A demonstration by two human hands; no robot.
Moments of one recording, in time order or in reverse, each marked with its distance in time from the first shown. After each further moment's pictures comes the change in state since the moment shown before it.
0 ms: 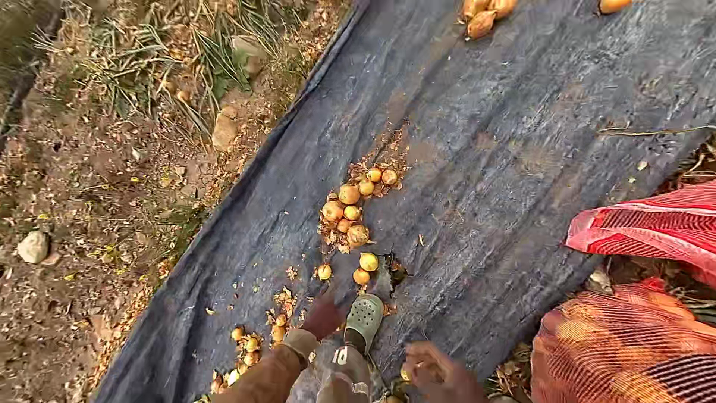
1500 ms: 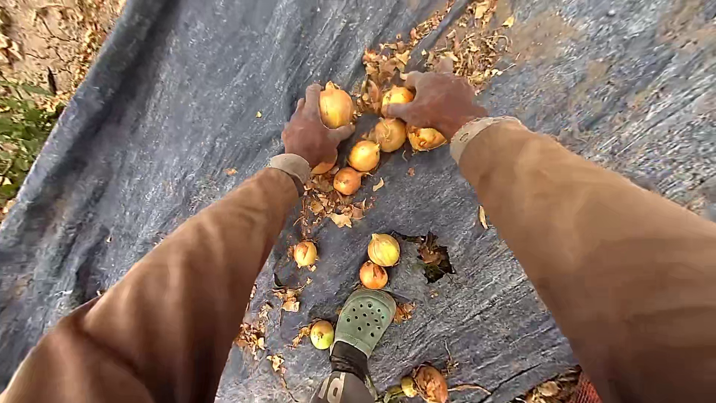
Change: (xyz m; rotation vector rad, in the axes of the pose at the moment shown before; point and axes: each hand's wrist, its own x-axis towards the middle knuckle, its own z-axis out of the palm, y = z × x) left_hand 0.363 -0.043 -0.105 0.012 0.521 0.083; right_hand 0.544 -0.105 -0.027 -1.129 0.363 -0.116
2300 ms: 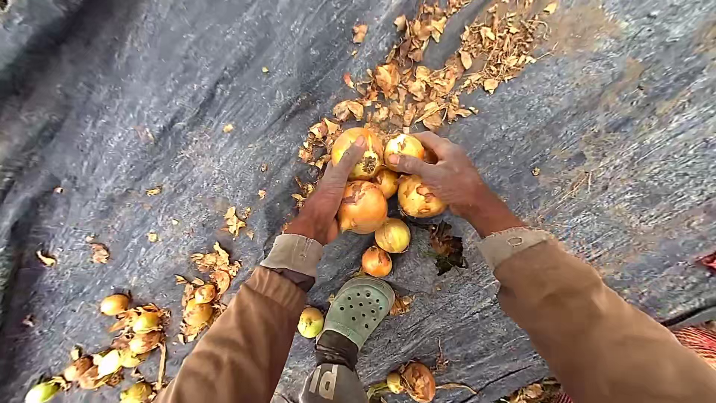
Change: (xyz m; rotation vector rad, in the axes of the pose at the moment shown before) left_hand -0.164 -0.017 0.037 -1.389 -0.459 -0.501; right_hand -0.141 0.000 0.077 0.741 -0.113 -0.133
